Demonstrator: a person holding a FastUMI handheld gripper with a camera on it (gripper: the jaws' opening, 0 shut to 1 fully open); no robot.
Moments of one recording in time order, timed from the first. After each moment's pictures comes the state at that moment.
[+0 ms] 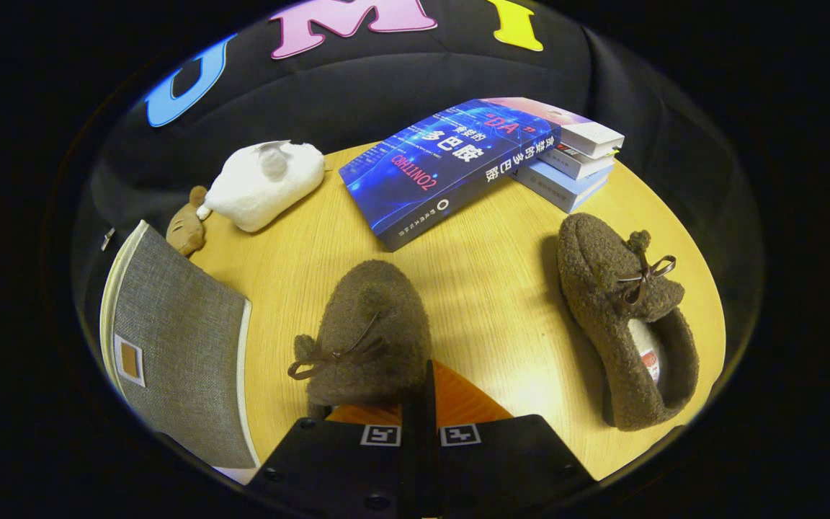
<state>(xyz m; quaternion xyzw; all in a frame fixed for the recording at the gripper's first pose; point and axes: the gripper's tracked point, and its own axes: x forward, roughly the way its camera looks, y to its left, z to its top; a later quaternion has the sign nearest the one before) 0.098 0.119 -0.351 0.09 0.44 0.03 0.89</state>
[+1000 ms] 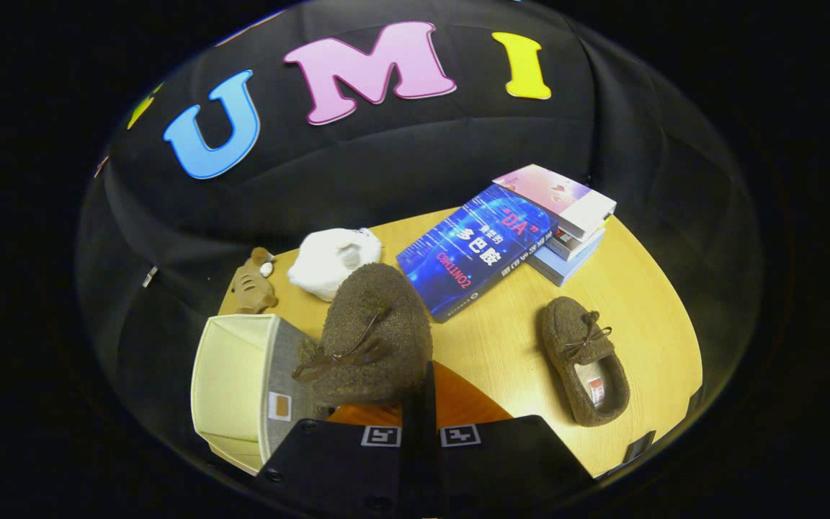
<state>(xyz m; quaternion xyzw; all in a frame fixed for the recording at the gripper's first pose) 0.089 0.147 -0.169 0.11 0.37 0.07 0.92</state>
